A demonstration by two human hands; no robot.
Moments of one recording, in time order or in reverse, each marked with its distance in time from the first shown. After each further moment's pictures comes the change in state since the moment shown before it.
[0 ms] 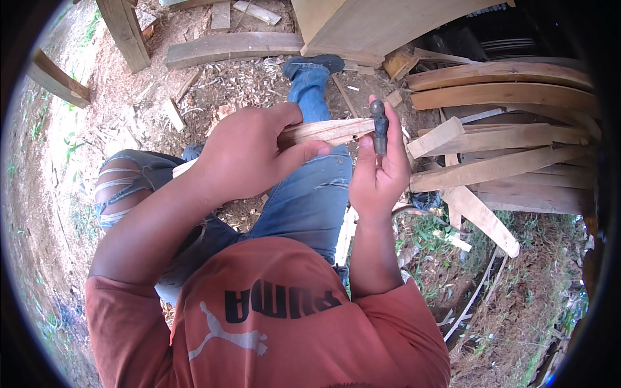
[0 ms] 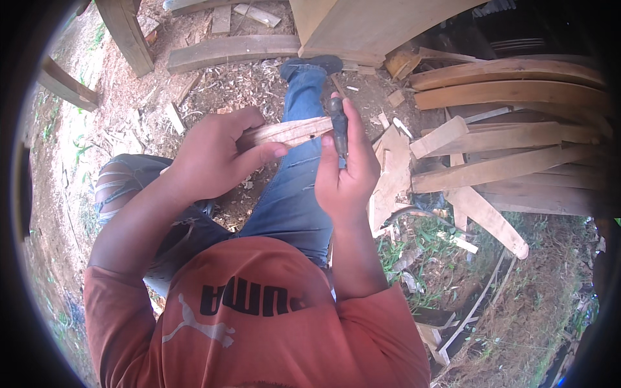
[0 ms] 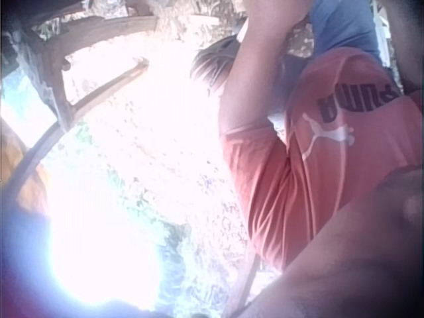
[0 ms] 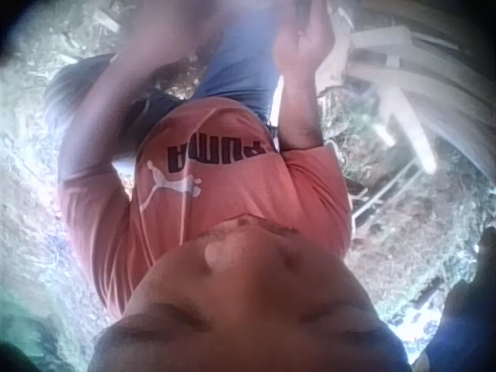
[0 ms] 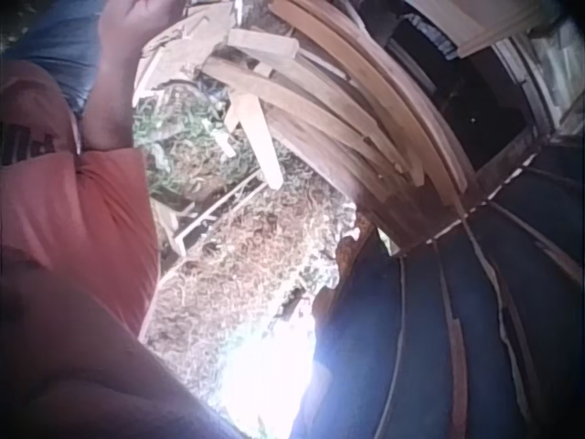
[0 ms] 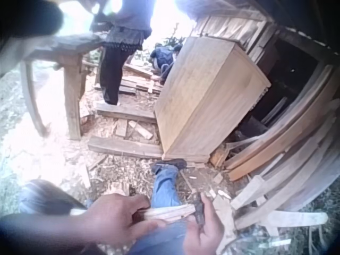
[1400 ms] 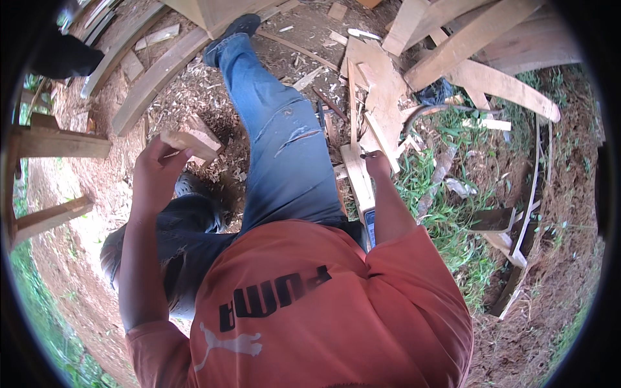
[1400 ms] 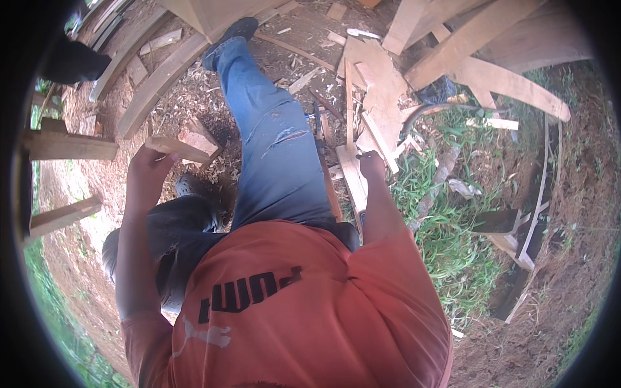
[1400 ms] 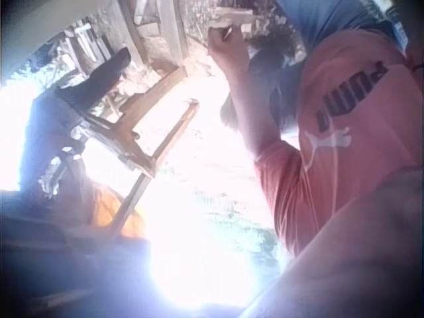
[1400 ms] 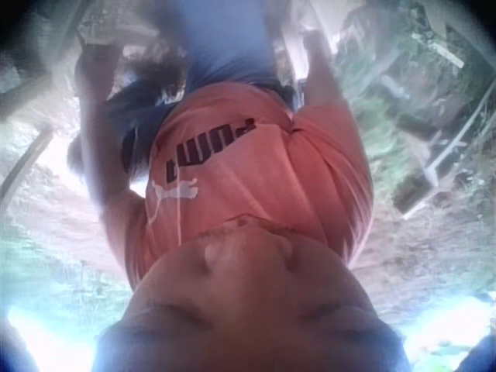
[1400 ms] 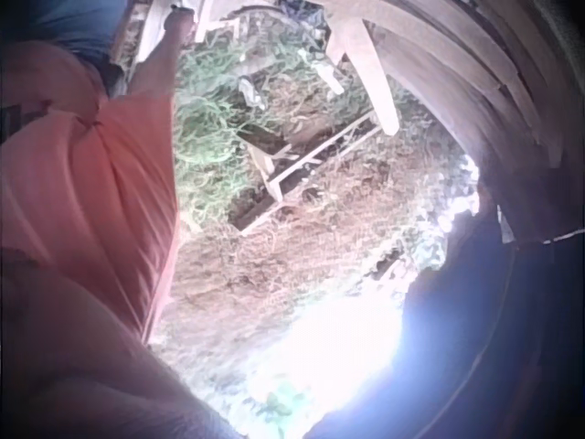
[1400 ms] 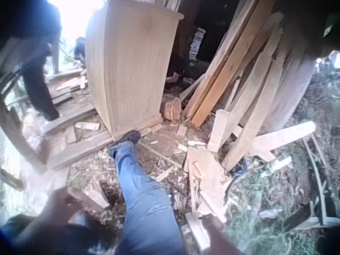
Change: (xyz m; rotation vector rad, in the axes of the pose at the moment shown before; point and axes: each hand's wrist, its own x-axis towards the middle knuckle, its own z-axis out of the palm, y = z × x) left_hand 0.021 -0.063 0.047 0.019 -0.215 -0.299; right_hand -0.420 0.304 -0.128 -0.513 -0.137 1.535
